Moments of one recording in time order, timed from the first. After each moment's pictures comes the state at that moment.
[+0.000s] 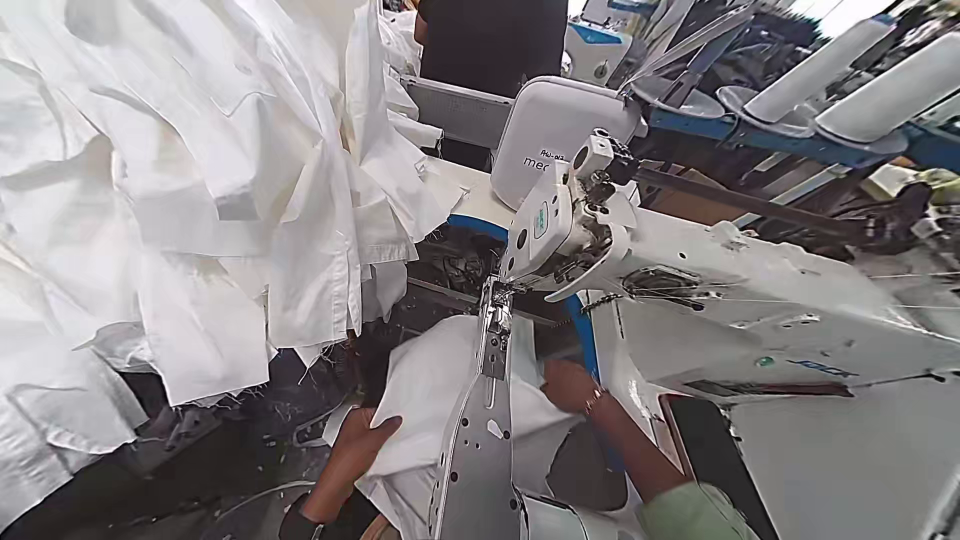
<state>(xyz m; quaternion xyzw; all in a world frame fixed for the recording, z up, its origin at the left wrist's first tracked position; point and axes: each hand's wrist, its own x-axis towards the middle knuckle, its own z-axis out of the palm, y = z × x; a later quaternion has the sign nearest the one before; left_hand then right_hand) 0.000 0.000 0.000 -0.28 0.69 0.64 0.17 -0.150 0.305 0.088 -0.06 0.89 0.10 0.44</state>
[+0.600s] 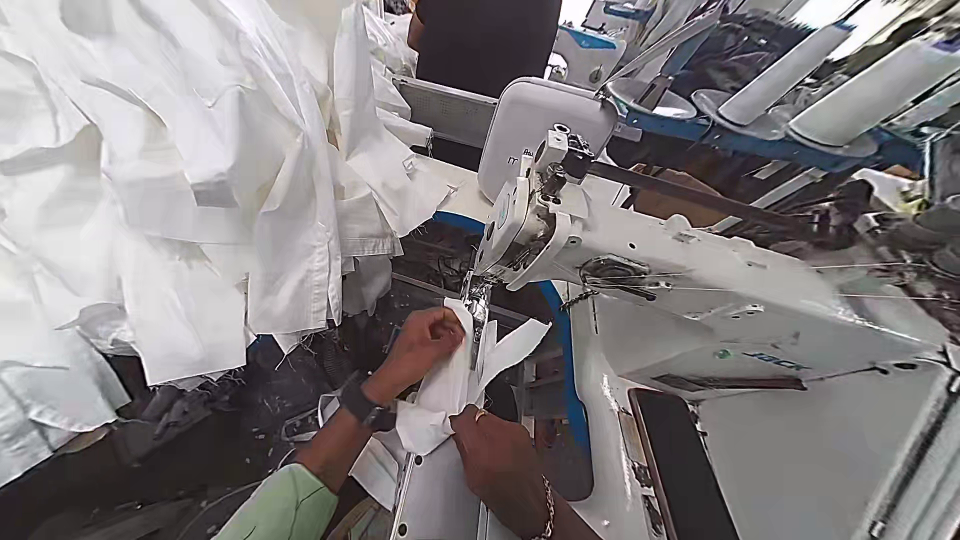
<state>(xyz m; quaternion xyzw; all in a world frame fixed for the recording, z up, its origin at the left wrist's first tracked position) -0.101 0.066 0.083 0.07 0.72 0.69 -0.01 -0.038 0.244 0.079 -0.40 0.85 -0.19 -0.28</state>
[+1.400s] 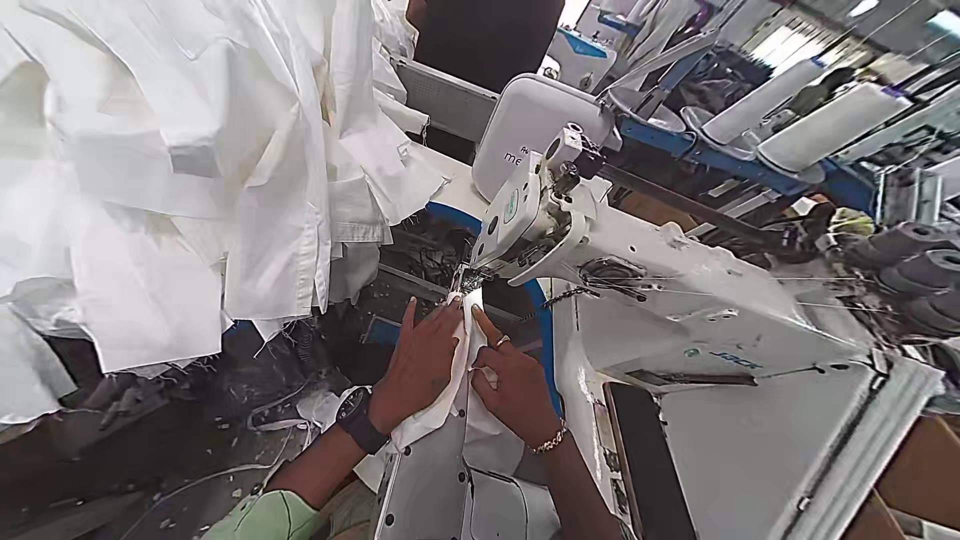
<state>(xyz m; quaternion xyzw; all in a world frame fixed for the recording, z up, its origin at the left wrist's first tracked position) -0.086 0.094 0.070 0.15 0.90 0.39 -0.13 -0.100 0.275 0.094 -0.31 0.92 -0.22 -0.09</state>
